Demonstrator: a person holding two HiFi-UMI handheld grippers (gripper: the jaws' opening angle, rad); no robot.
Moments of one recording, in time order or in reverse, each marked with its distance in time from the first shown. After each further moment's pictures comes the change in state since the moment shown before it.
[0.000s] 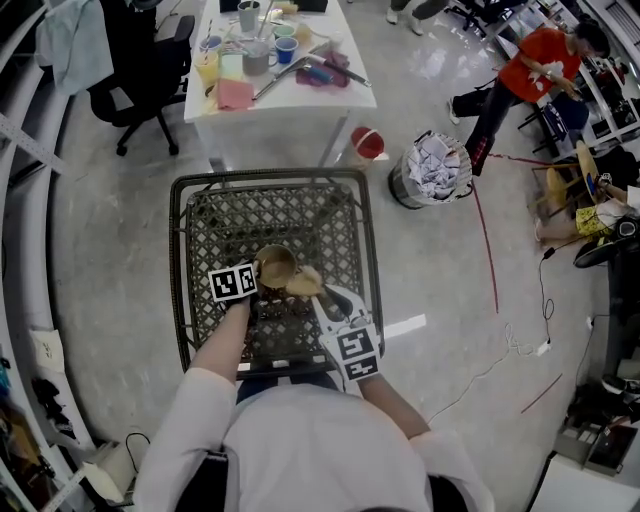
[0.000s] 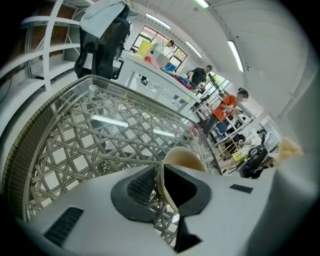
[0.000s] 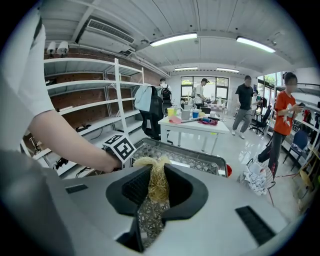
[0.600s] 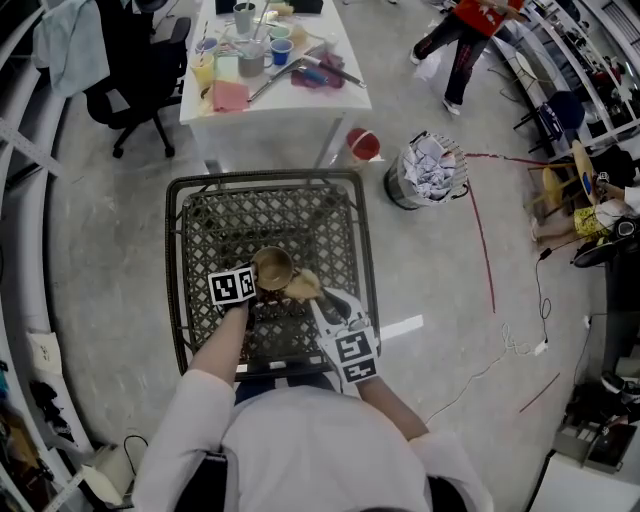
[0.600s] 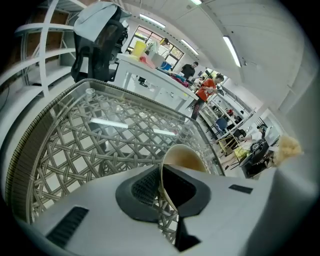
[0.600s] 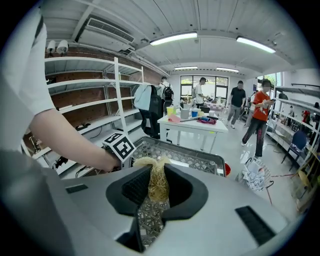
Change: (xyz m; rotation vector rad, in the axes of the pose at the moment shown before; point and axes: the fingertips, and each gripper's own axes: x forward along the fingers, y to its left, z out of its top) left arm -0.001 -0.005 -0.004 0.049 0.008 0.016; right arm -0.006 -0.002 -0.006 -0.004 0.012 -0.008
